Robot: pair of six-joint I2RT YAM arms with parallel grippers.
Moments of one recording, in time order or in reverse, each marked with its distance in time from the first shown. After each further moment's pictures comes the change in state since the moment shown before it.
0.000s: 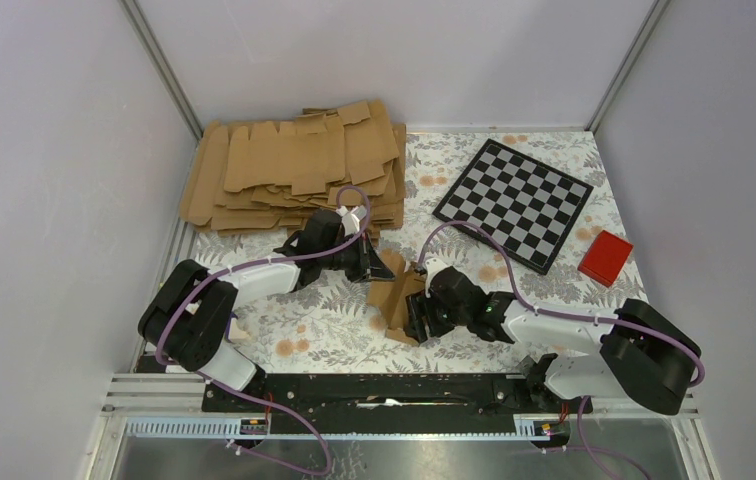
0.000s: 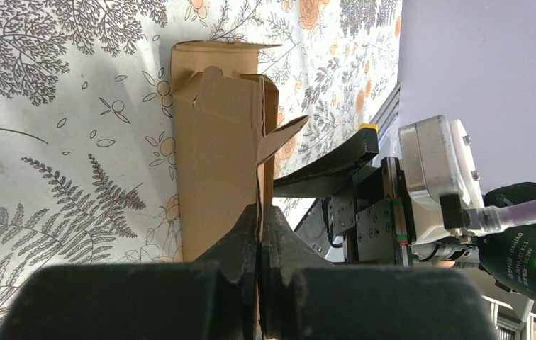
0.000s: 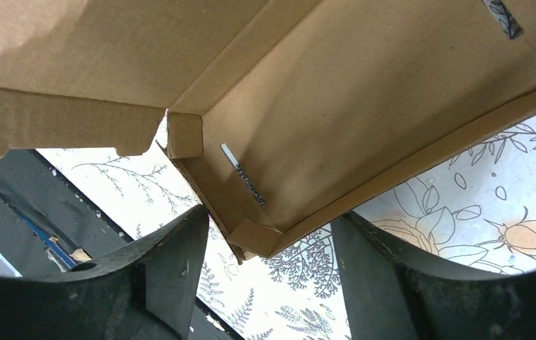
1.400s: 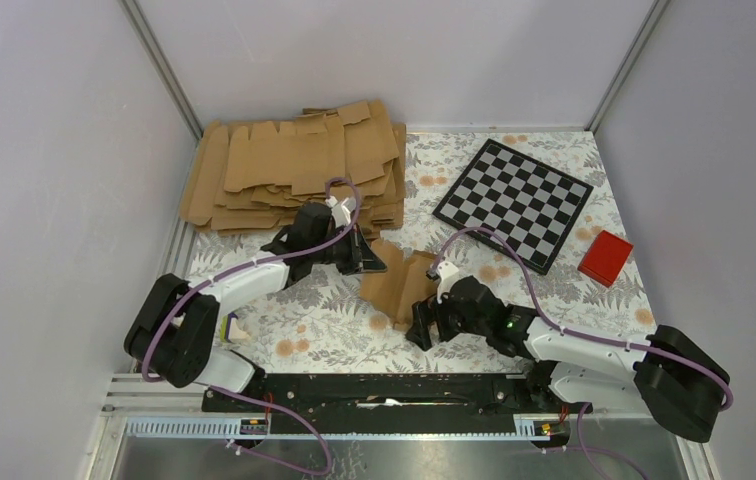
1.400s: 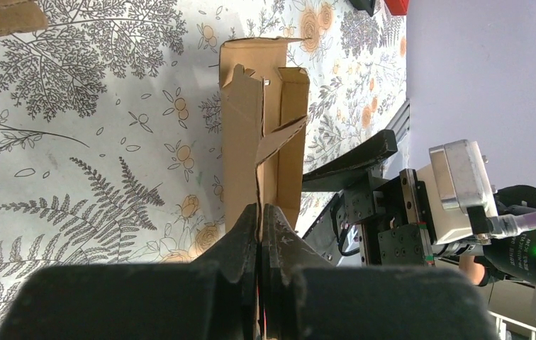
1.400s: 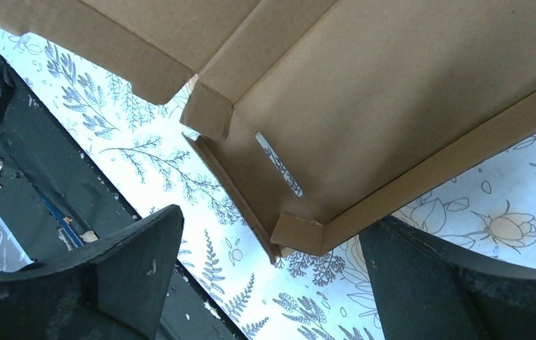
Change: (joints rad) left arm 0.042 -0.097 0.022 -0.105 -0.043 0.074; right arm 0.001 -0.202 -0.135 0.087 -0.002 -0.037
